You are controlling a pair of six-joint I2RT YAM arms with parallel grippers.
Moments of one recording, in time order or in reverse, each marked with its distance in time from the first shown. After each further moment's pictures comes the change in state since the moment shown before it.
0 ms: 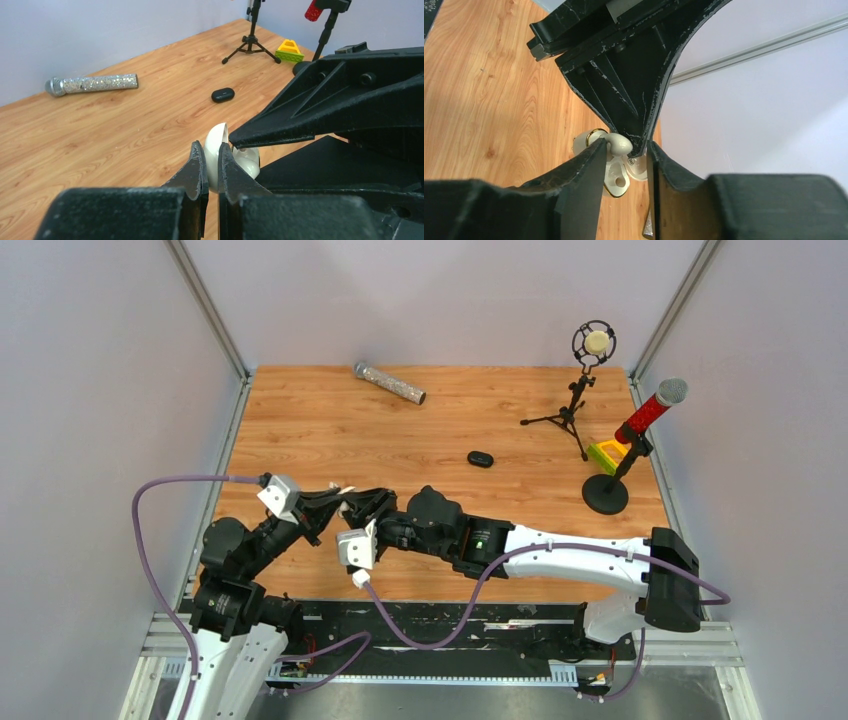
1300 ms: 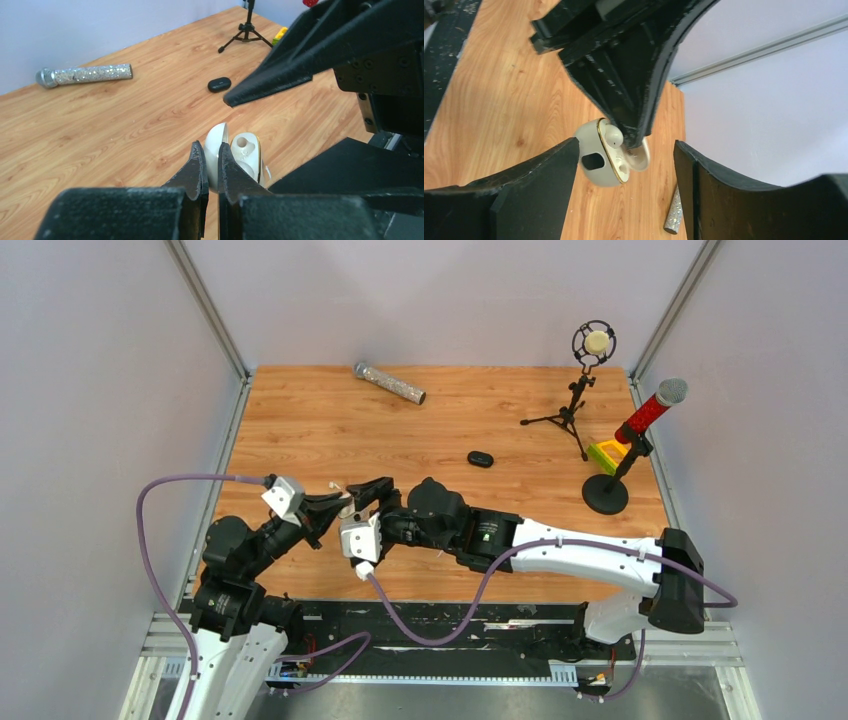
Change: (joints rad) left arm -0.005 0.000 0.000 -0.054 0.016 0.027; right arm -0.012 -0.015 0.060 -0.145 -0.044 0.078
